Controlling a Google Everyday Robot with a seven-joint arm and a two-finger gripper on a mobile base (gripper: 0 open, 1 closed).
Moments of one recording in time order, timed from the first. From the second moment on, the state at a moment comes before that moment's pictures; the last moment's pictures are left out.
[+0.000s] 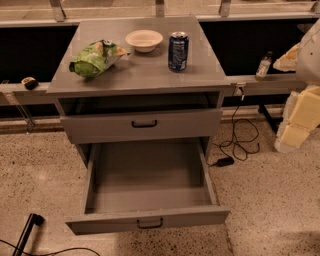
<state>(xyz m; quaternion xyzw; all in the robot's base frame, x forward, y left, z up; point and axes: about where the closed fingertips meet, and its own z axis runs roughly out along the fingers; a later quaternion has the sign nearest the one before) 0.438 -0.216 0.978 -0.60 0.78 -0.04 0.16</state>
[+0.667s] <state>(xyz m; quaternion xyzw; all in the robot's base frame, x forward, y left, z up) 0.478 -0.149 0.964 -0.67 0.72 -0.02 0.17</state>
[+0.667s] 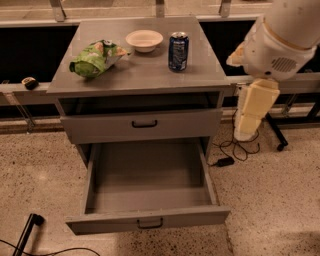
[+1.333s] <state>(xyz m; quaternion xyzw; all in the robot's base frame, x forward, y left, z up) 0.516 -0.032 0.947 -0.77 0.62 -0.07 0.17</state>
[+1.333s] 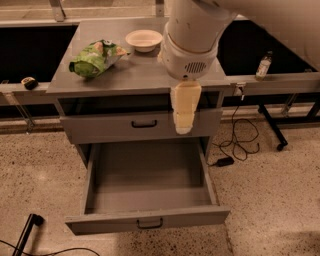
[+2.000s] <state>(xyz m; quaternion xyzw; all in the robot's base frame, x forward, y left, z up) 0.535 -0.018 0.950 -0.80 0.57 -0.08 0.16</state>
